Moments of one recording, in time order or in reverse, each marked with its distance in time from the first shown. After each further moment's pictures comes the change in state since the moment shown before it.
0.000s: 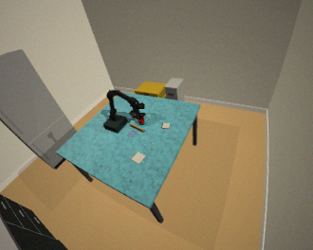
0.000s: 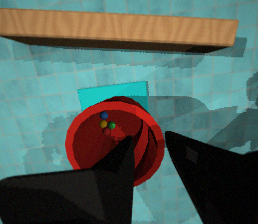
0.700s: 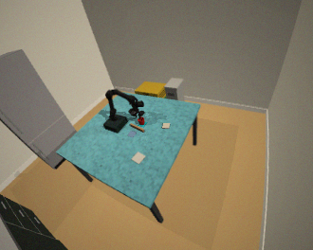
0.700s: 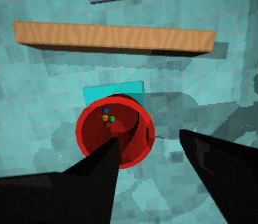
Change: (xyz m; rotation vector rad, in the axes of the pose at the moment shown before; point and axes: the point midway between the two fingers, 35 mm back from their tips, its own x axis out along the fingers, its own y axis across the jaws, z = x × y) arm -0.026 -0.002 0.000 0.000 0.000 0.000
